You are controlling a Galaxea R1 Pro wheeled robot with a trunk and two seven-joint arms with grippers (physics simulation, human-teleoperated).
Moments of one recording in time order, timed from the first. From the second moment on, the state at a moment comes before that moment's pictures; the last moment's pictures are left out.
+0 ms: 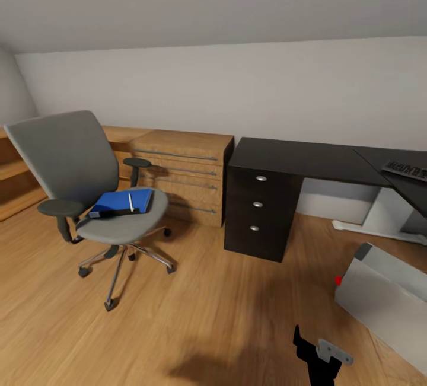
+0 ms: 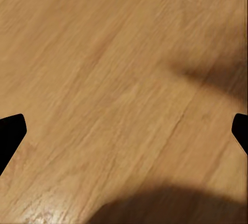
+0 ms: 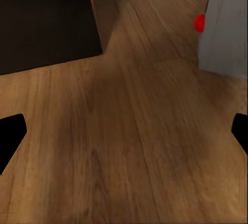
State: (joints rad) left arm 0.02 -0.09 0.04 -0.81 0.11 0.00 0.25; right arm -0.50 -0.02 -0.03 0.02 -0.41 -0.81 -0.04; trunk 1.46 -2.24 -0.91
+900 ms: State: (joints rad) left arm 0.02 -0.09 0.04 -0.81 0.11 0.00 0.25; right arm -0.49 -0.02 -0.03 0.02 -0.41 -0.81 -0.04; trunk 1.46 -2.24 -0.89
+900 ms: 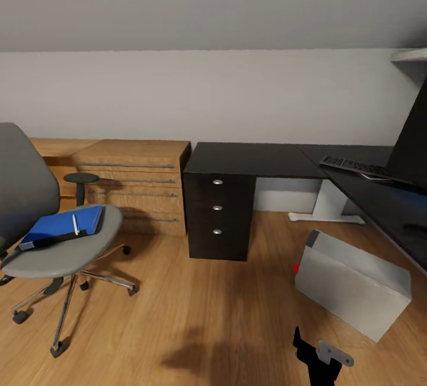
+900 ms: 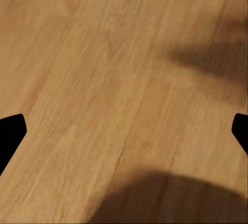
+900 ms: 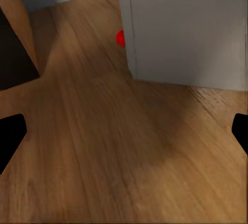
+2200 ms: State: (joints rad) left arm 0.02 -0.09 0.04 -0.81 0.11 0.00 0.25; right arm -0.49 -0.02 -0.03 0.02 -0.41 -0.81 -0.04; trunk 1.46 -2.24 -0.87
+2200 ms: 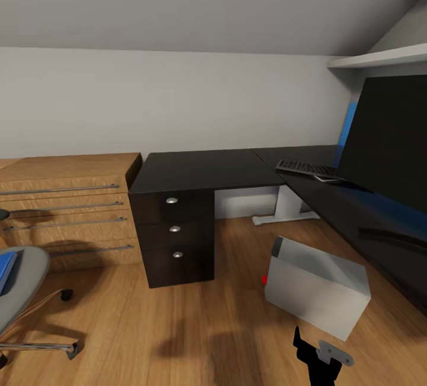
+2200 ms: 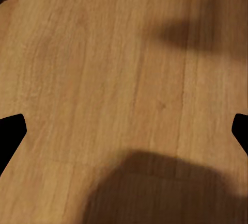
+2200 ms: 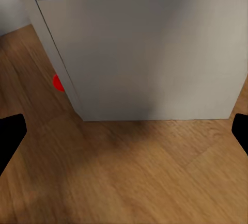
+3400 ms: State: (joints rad) left arm -0.05 -0.17 -0.05 -1.44 0.13 0.46 0.24; right arm -0.59 -0.02 -0.03 -0.22 -0.41 -0.47 -0.10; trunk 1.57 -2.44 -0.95
